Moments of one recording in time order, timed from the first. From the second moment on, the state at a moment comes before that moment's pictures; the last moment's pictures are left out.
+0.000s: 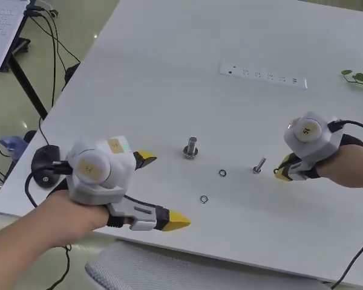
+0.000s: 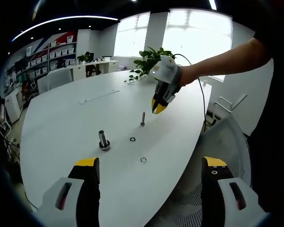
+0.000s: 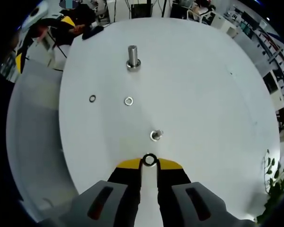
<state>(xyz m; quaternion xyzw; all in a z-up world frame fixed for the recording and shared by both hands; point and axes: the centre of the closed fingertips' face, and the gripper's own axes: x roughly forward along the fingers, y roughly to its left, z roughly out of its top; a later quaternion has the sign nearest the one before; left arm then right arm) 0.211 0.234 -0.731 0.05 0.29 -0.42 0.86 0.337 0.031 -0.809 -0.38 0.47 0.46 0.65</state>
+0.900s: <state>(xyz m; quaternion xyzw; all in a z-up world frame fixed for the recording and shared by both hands) 0.211 0.237 -0.737 0.06 0.28 -0.40 0.87 0.361 0.058 -0.797 -0.39 0.44 0.49 0.64</state>
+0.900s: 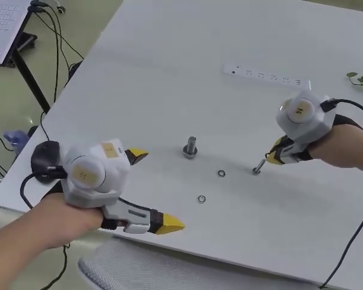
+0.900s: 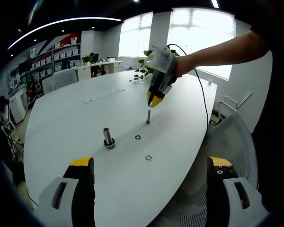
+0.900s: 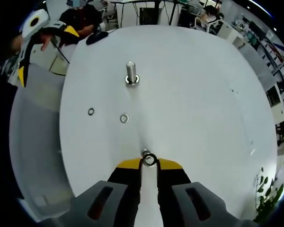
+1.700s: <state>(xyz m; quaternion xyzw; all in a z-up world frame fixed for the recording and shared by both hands) 0.209 0.235 -0.742 0.06 0.29 -0.40 0.86 0.359 0.058 -0.810 -0.40 0.45 0.50 0.63</state>
